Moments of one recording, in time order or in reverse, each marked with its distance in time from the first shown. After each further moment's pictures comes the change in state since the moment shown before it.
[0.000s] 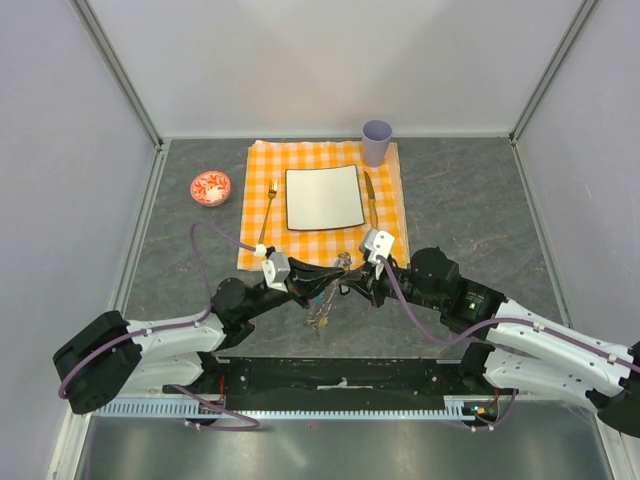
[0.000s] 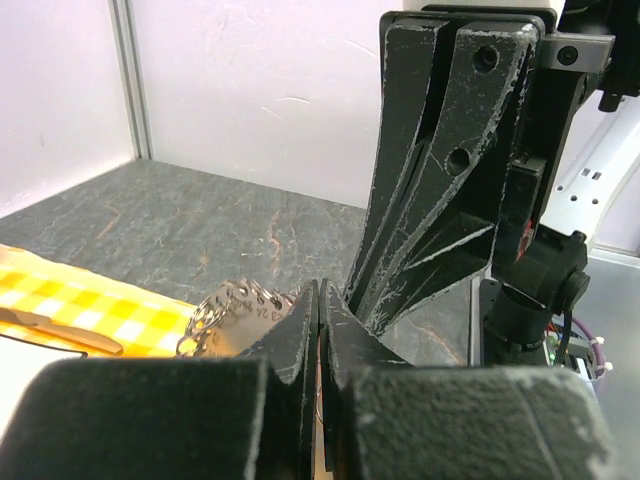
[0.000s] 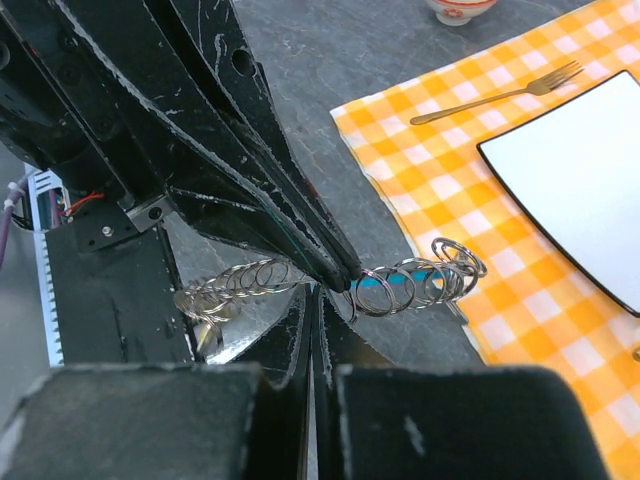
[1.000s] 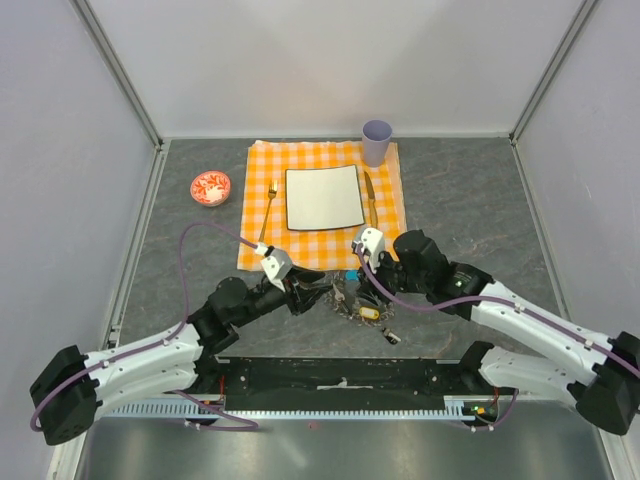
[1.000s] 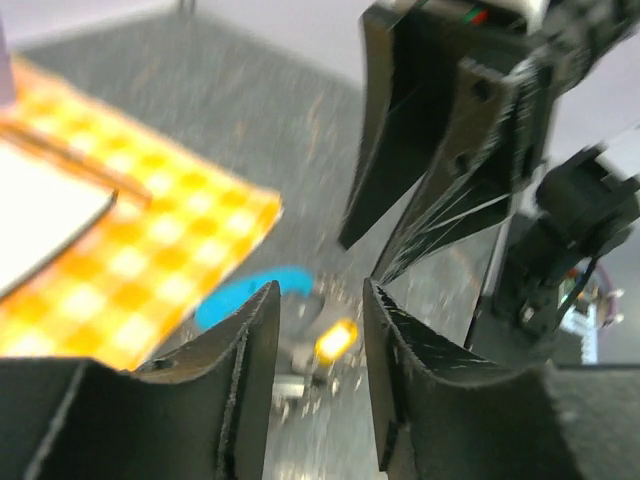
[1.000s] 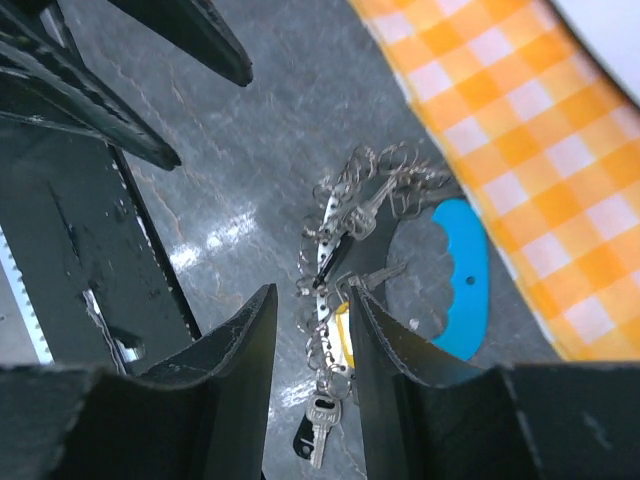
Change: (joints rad) left arm -0.008 -0.281 -0.007 -0.492 -0.124 -0.033; right arm -0.166 0.122 0.076 -0.298 -0.117 -0.063
